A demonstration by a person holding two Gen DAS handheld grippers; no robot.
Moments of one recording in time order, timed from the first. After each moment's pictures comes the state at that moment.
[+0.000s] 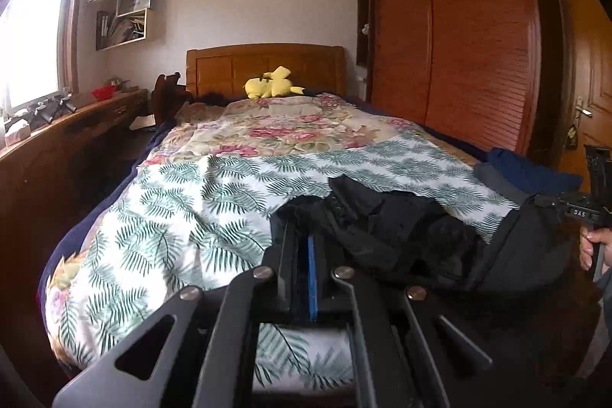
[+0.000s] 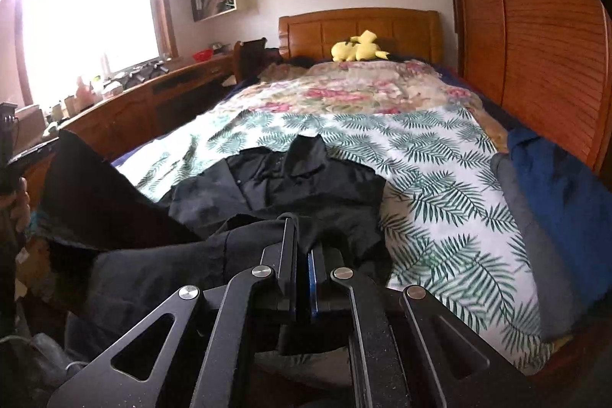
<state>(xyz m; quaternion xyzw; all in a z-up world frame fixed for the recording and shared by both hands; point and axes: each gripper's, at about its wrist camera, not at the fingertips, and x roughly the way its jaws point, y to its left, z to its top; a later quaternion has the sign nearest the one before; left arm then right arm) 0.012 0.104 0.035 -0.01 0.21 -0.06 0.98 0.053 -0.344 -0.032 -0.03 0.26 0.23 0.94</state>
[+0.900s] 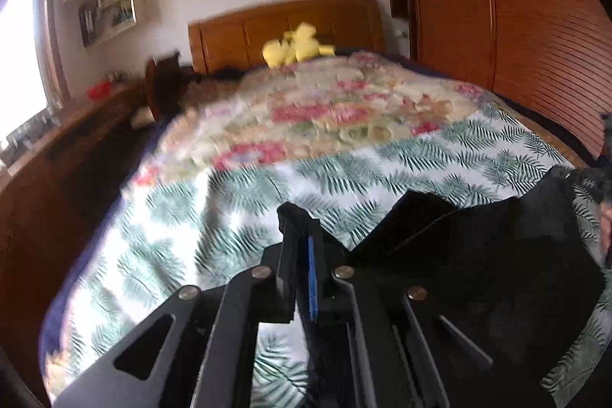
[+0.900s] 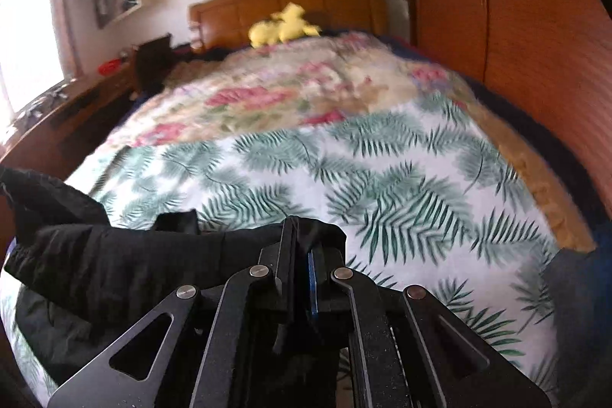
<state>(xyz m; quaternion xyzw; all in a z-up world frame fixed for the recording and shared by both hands) 0.364 0.100 -0.009 0.04 0.30 -0.01 0.95 0.426 -0.330 -0.078 0.03 0.32 0.11 0.94</state>
